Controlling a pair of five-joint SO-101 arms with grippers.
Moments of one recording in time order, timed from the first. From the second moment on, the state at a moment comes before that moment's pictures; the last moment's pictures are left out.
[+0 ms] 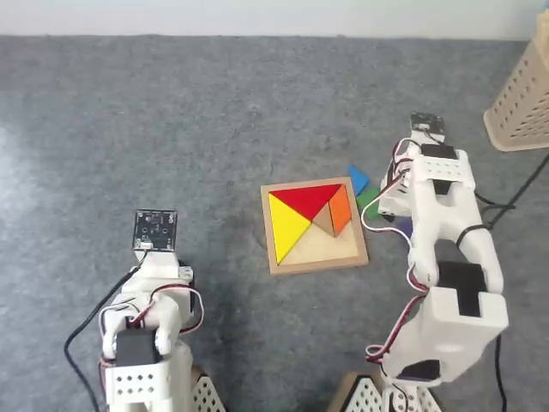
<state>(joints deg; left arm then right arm) -10.6 -103.3 97.2 71.5 -0.7 2.0 12.8 14.8 66.1 -4.7</state>
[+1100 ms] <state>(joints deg) -10.5 -103.3 97.2 71.5 -0.7 6.1 8.1 22.9 65.5 -2.4</state>
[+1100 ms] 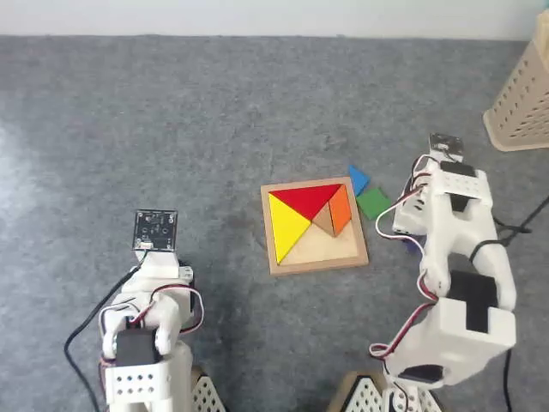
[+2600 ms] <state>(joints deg) -10.7 -103.3 97.2 71.5 -0.7 10.5 16.9 15.9 65.1 -3.3</state>
